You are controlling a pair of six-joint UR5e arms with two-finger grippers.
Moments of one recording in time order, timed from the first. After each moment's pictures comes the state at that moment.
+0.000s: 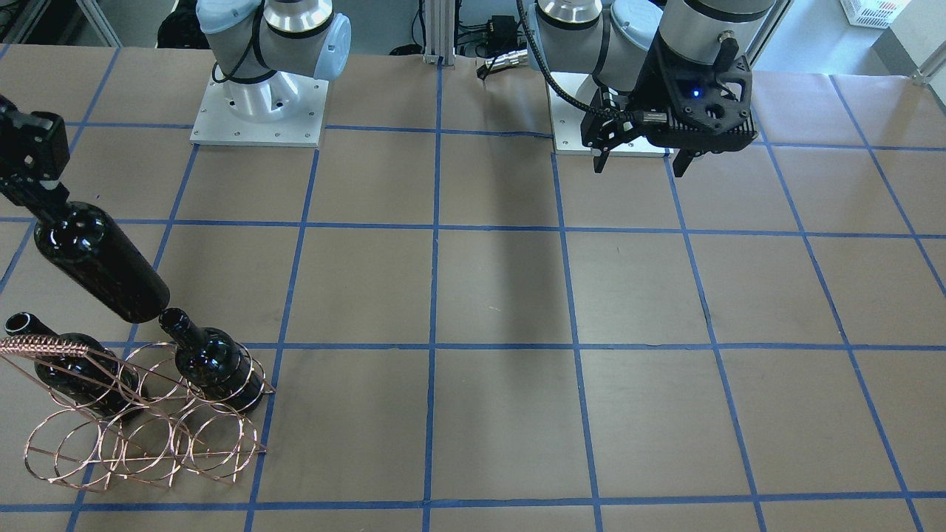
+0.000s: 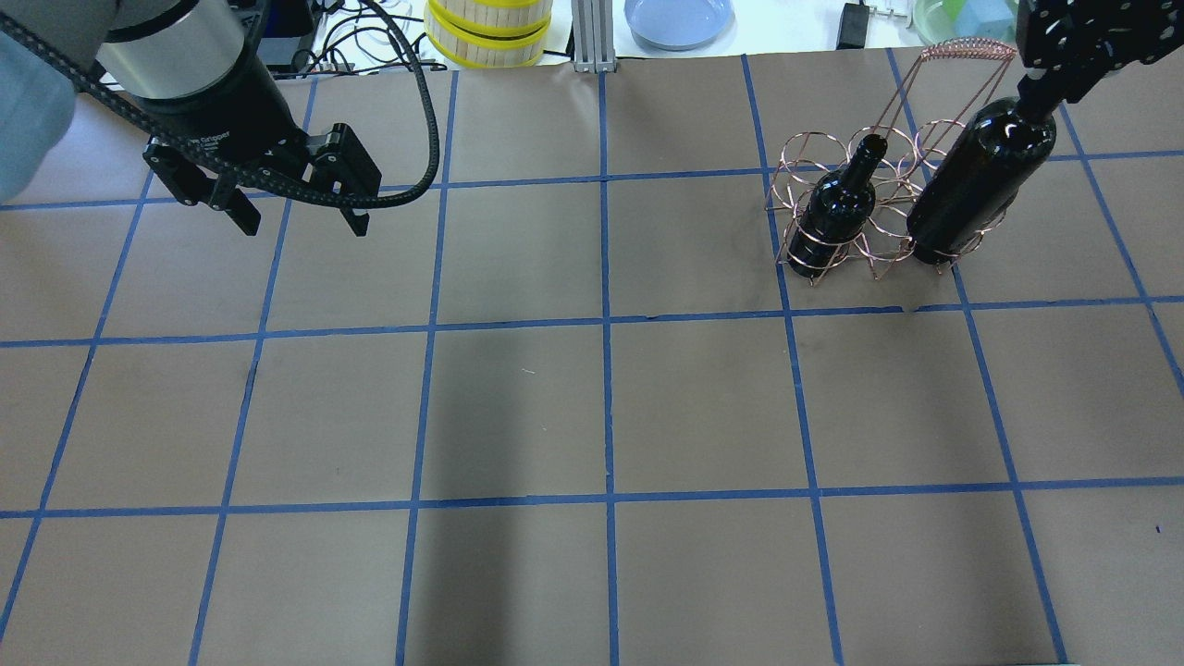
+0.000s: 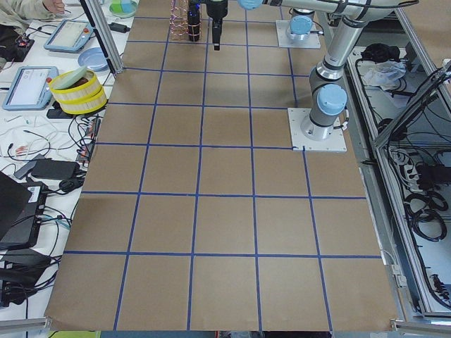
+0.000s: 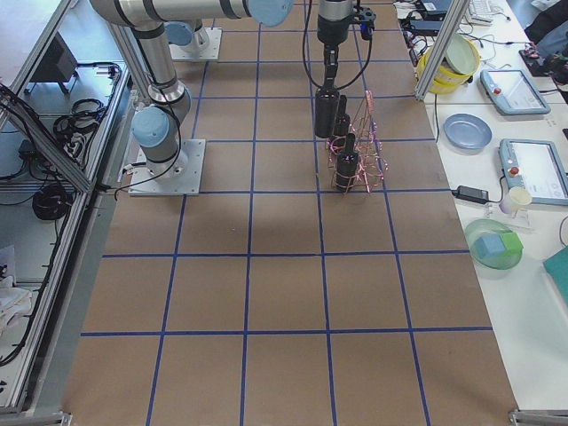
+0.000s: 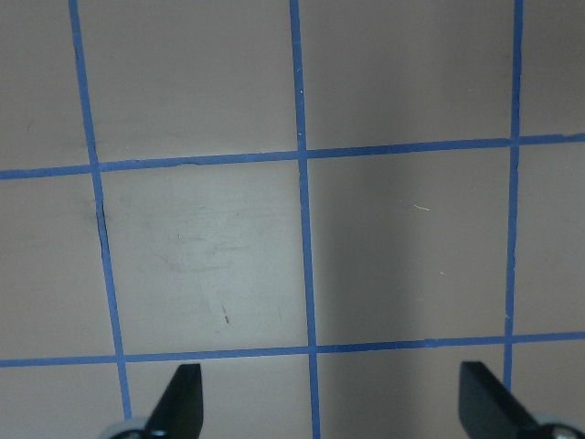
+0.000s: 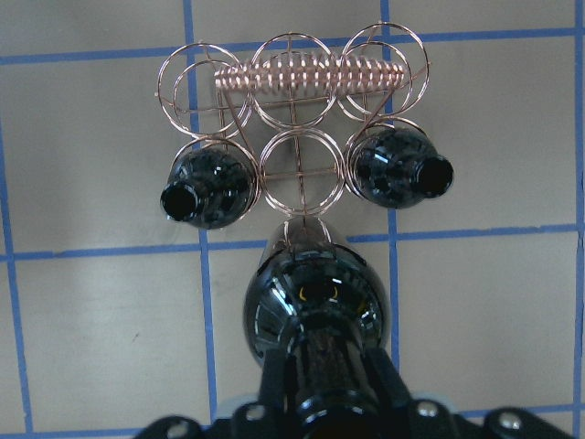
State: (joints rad) left arm -1.60 -1.55 -1.51 -1.66 1.59 0.01; right arm 1.32 -1.46 1.29 -1.48 -1.56 -0.20
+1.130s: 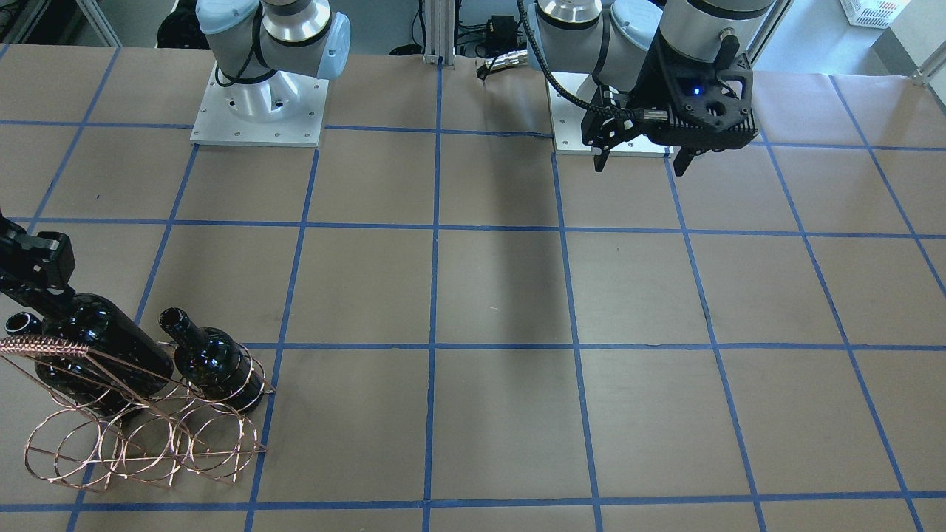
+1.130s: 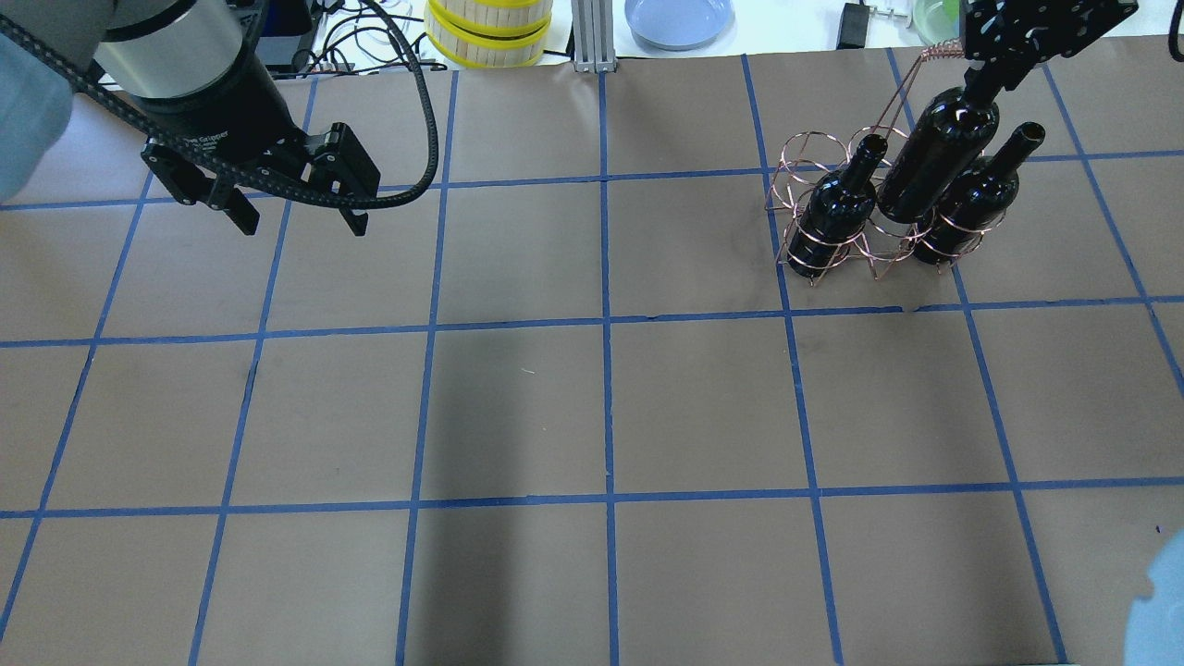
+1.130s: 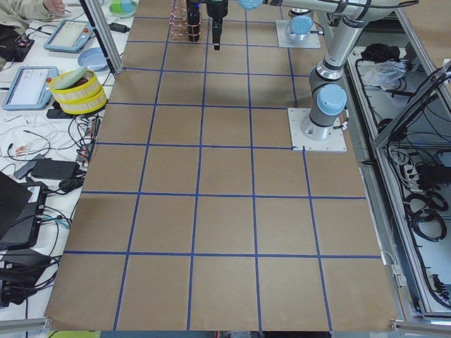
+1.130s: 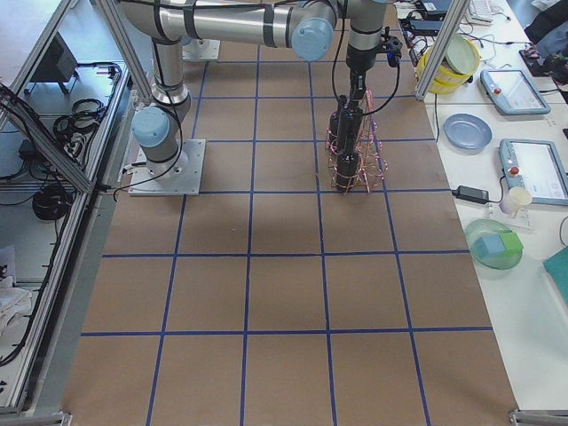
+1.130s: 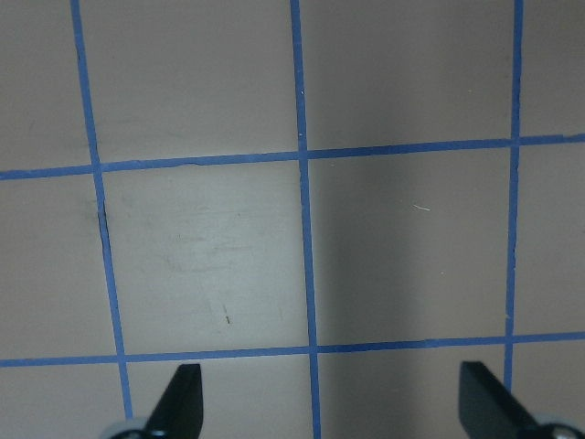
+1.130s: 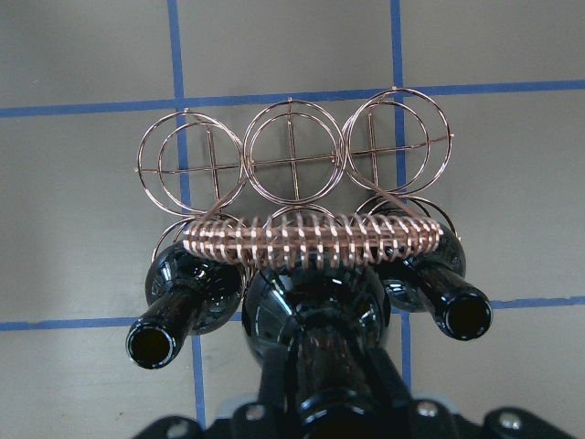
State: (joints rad) left arm -1.60 -1.55 -1.51 -1.66 1.59 0.01; right arm 1.35 -1.32 1.28 -1.59 -1.56 -0.19
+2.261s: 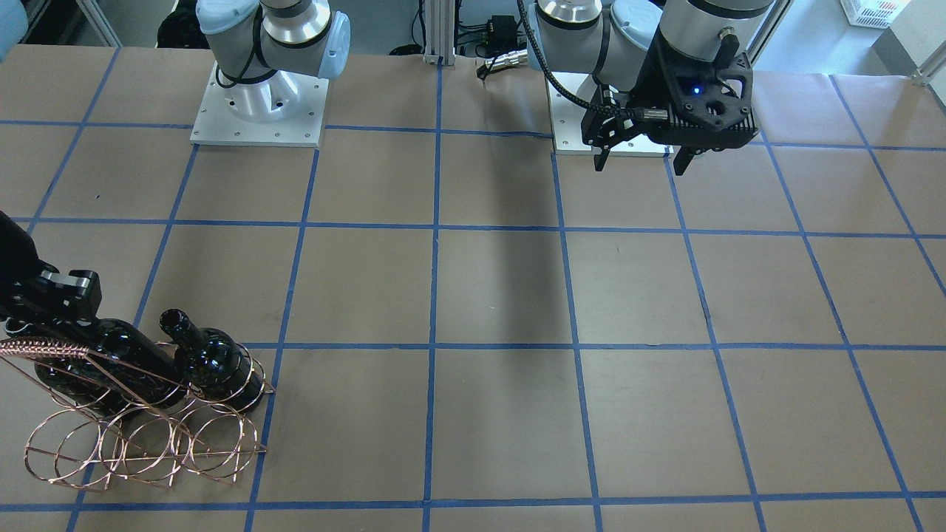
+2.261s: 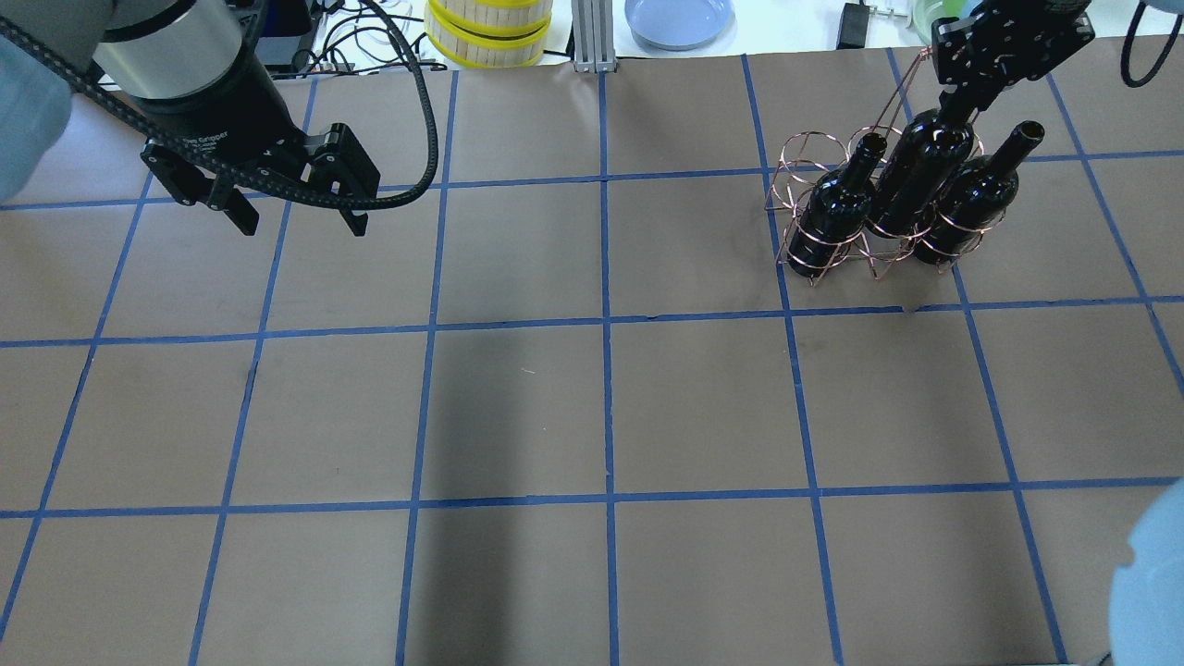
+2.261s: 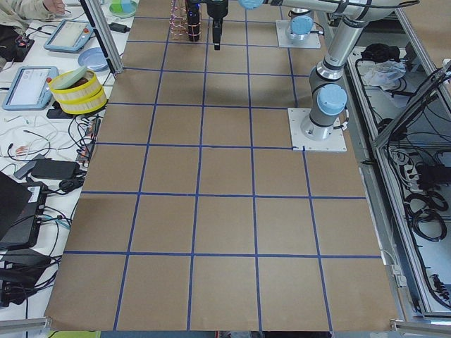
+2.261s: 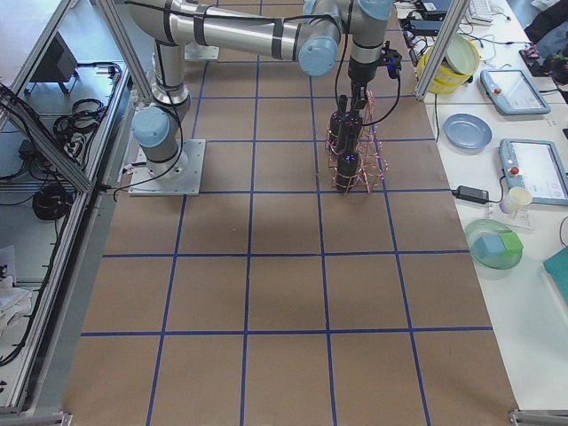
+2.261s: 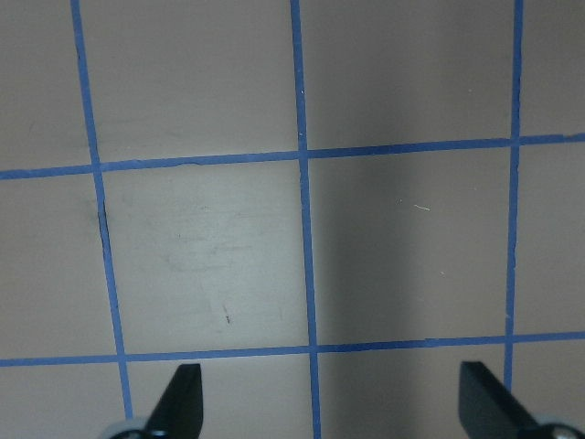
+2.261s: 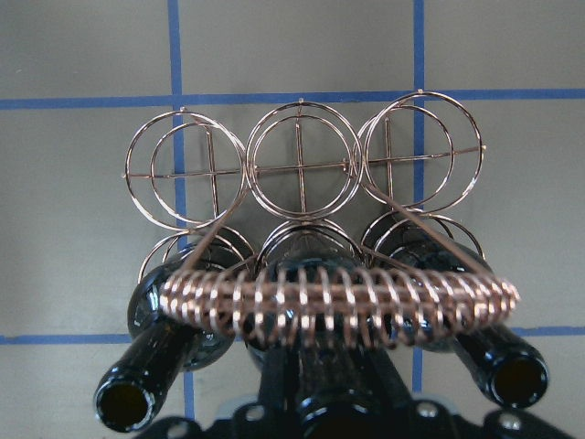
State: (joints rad) left arm -1.60 -1.55 -1.51 -1.66 1.59 0.01; right arm 1.35 -1.28 1.36 -1.71 -1.55 -0.21
